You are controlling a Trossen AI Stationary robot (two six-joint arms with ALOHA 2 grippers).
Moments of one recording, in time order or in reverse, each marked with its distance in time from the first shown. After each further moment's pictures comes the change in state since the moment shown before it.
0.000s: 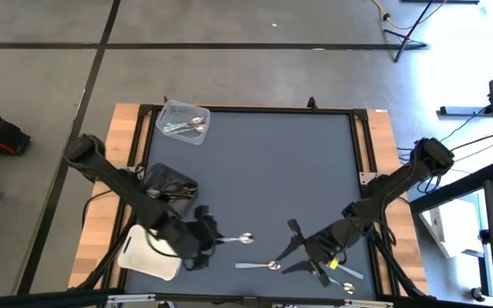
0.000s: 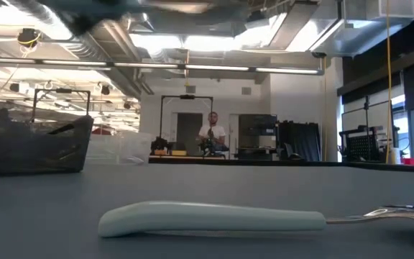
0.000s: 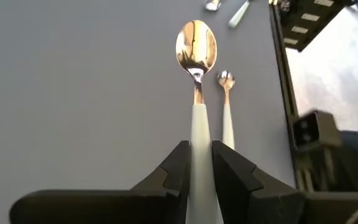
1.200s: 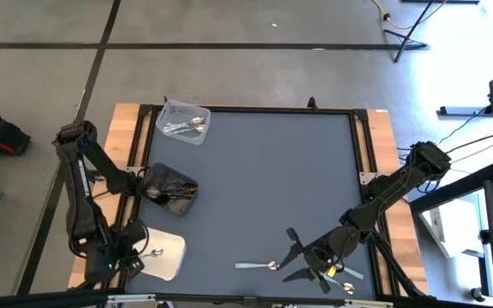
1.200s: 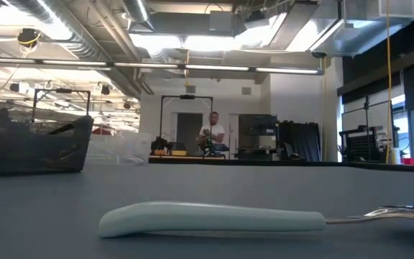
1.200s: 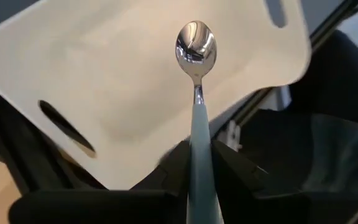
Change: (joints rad) left arm -0.582 -0.261 0.001 -0.701 0.325 -1.375; right arm 0.044 0.066 0.000 -0.004 -0.003 0.032
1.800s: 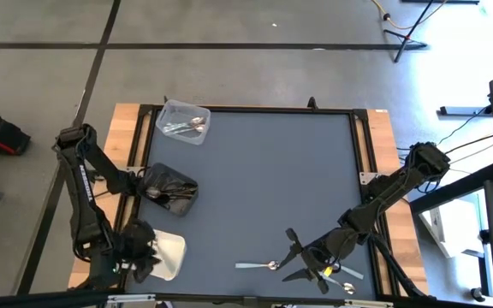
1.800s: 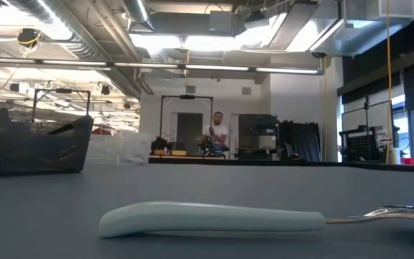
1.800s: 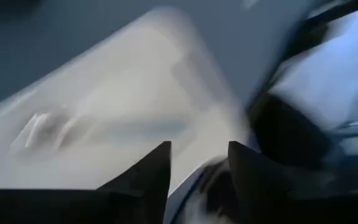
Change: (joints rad) left arm 0.017 0.053 0.000 0.079 -0.322 0.107; right arm 0.000 0.013 0.000 -0.028 0.003 0.075
